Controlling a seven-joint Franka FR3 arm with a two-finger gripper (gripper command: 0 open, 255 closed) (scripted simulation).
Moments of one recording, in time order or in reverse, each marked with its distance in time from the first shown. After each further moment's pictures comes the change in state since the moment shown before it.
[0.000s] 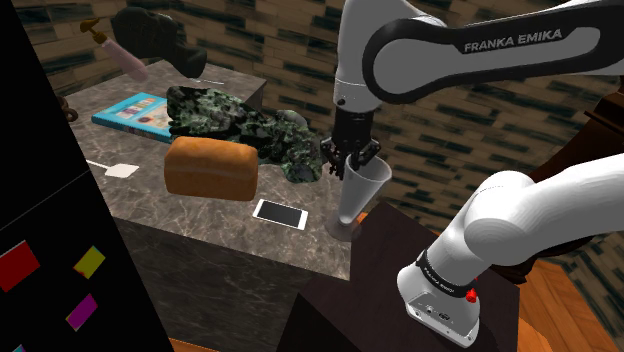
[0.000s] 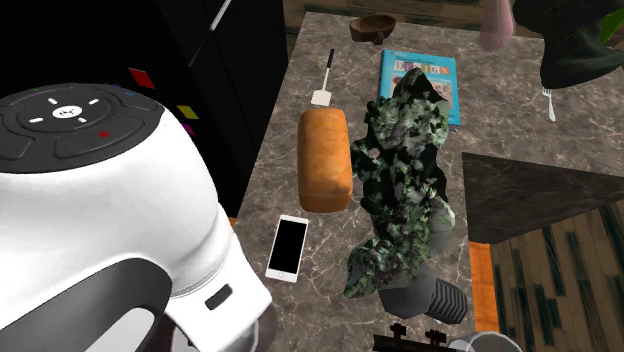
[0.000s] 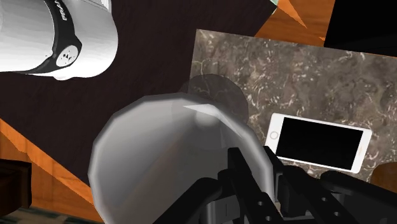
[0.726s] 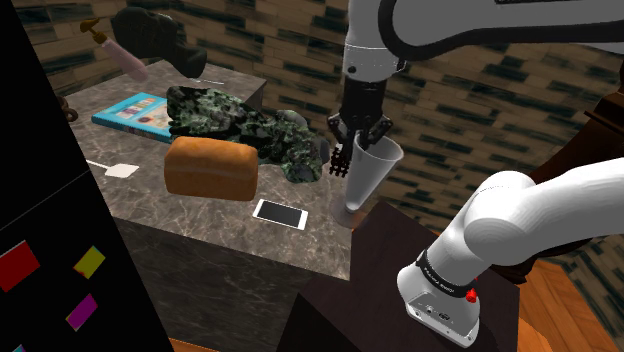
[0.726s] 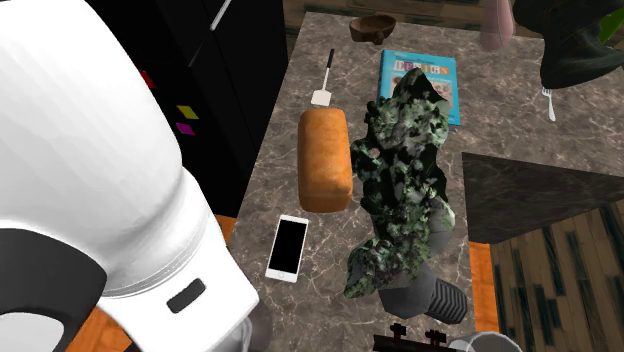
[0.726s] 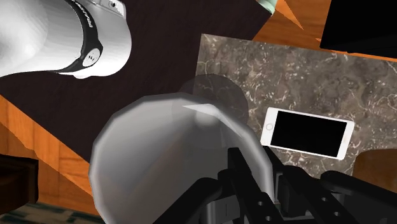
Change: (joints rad) arm -0.004 -0.035 -0.024 0.122 -0.014 -0.158 -0.004
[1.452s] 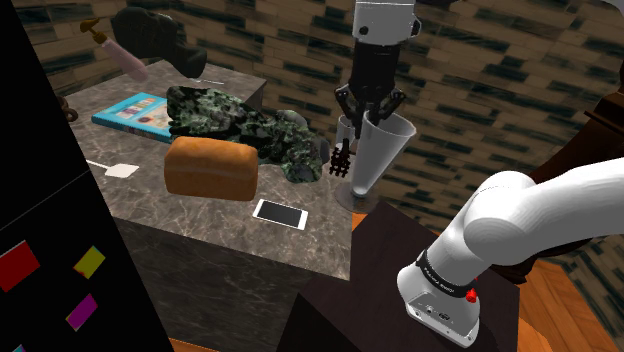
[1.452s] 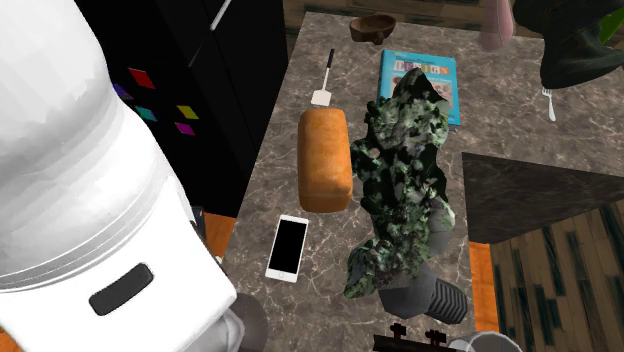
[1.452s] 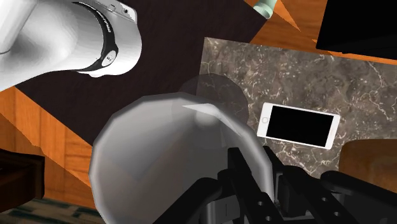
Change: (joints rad) arm -0.007 0.000 -0.018 0.147 -0.015 -0.147 -0.001
